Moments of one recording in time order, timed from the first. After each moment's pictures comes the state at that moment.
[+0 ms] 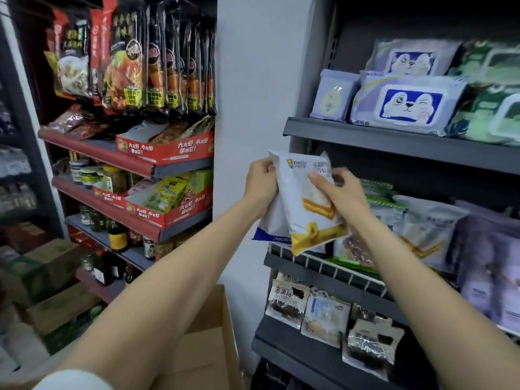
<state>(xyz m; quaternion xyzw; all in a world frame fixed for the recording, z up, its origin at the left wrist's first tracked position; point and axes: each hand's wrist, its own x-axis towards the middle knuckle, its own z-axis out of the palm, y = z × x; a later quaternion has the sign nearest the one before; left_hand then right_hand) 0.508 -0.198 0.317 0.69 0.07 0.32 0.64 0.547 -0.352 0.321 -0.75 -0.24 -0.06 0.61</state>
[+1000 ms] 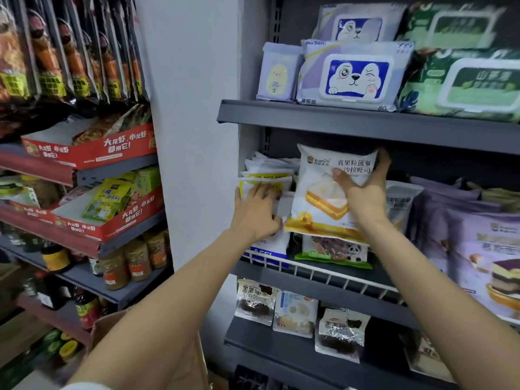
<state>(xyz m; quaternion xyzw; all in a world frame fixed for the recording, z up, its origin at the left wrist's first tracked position) 0.586 -0.248 0.245 0.97 0.00 0.21 0.07 0.607 -0.436 0.296 -0.70 -0.11 -0.24 0.66</state>
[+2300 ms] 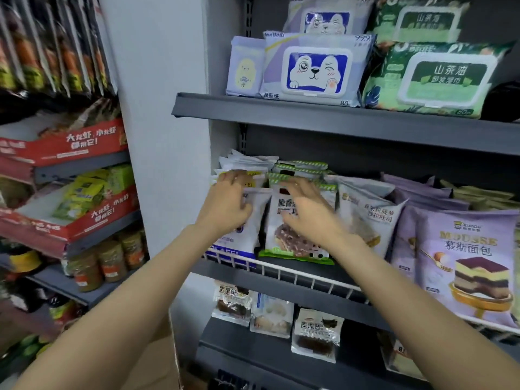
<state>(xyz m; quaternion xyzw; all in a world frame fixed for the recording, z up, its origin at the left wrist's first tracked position) 0.584 -0.259 0.263 0.93 -0.04 0.31 0.17 0.616 -0.448 0.271 -0.90 -0.35 -0.21 0.14</state>
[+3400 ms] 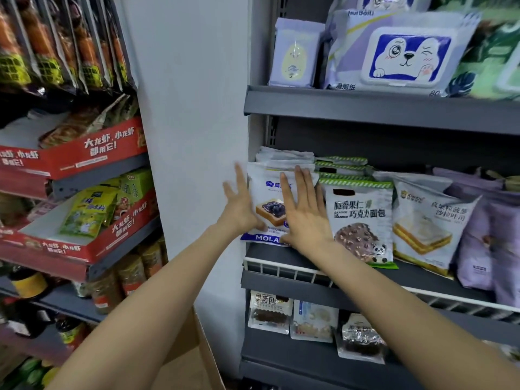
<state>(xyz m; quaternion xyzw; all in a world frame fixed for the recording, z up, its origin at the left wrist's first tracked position) 0.631 -0.161 0.232 0.92 0.02 0.10 0.38 0.624 -0.312 0.230 -0.94 -0.21 -0.26 -0.01</state>
